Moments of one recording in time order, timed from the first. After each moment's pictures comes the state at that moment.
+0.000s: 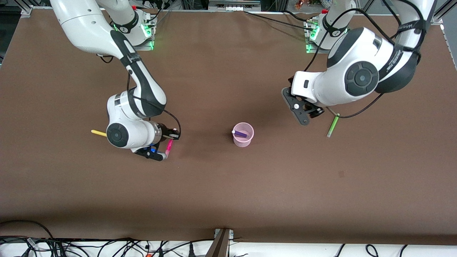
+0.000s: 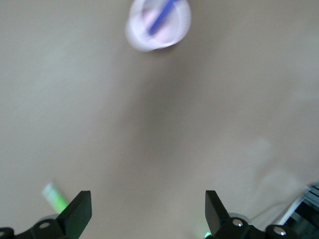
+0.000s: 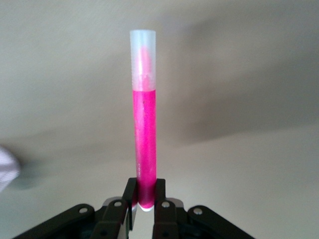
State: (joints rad) left arm 0.14 0.36 -0.63 -1.54 0.07 1.58 0.35; right arm 0.28 0.67 0.13 -1.49 0.28 1.91 0.62
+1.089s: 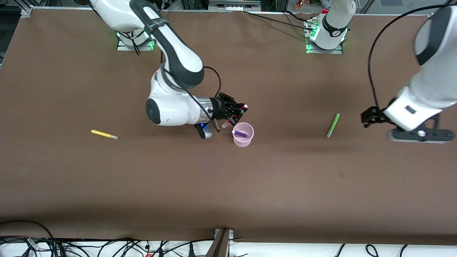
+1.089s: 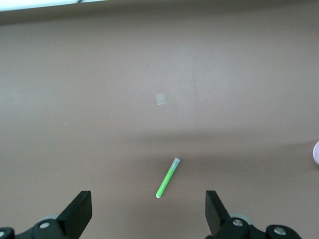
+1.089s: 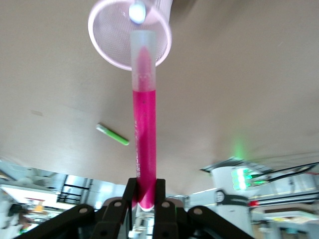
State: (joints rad) left arm 0.26 0.30 -0.45 -1.31 0.23 1.58 -0.19; right arm 0.54 0.69 0.13 -1.34 0.93 2.11 1.28
